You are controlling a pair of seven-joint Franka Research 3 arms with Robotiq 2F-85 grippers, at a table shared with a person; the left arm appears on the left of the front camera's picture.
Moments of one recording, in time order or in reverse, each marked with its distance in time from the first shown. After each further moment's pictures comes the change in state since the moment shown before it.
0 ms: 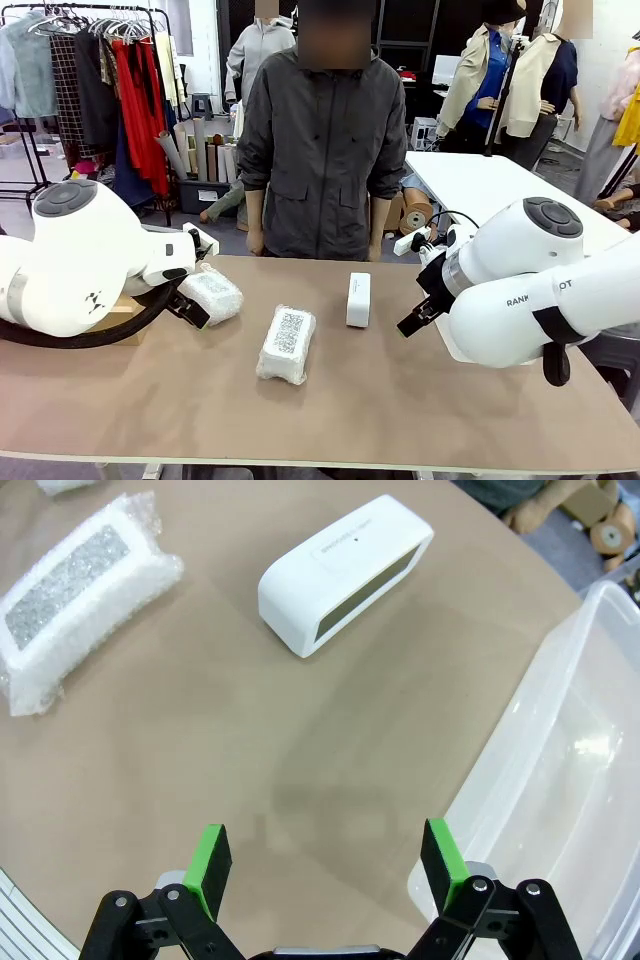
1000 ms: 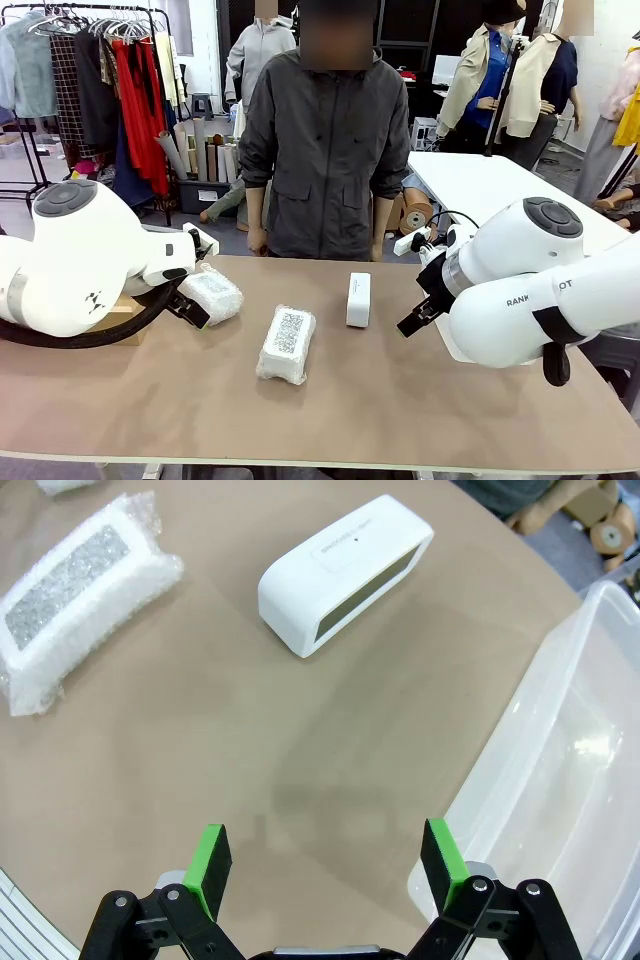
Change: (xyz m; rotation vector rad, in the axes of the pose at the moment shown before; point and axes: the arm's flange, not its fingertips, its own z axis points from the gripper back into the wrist) left arm 0.000 0.000 0.000 0.000 0.000 0.000; right arm 0.000 0.000 0.000 0.000 0.000 0.000
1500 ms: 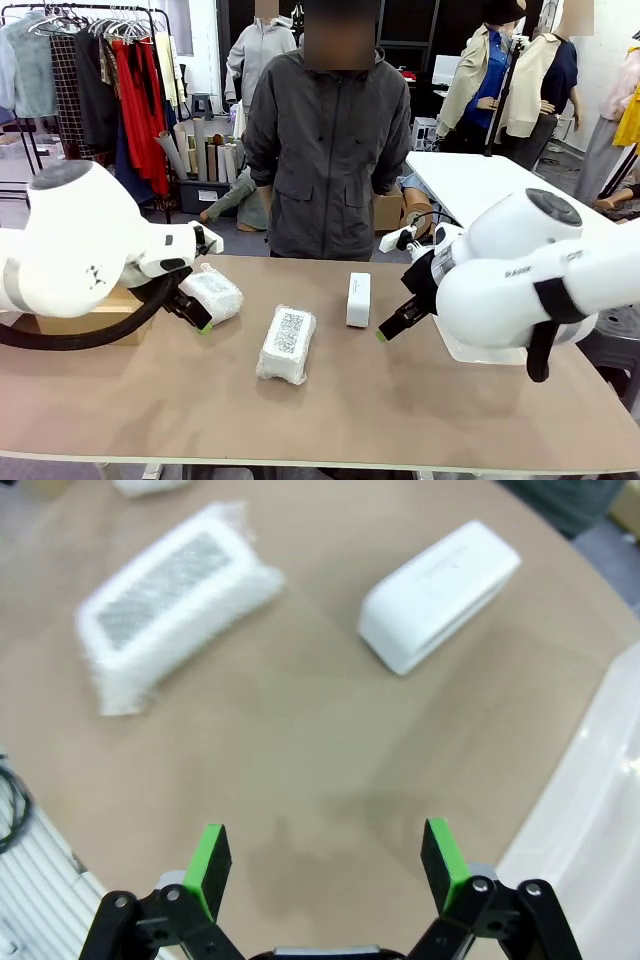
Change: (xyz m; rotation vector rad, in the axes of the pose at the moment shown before) left arm 0.006 -0.008 0.023 -0.116 0.054 -0.032; right arm 0.011 0.032 0.018 0.172 -0.015 -0.004
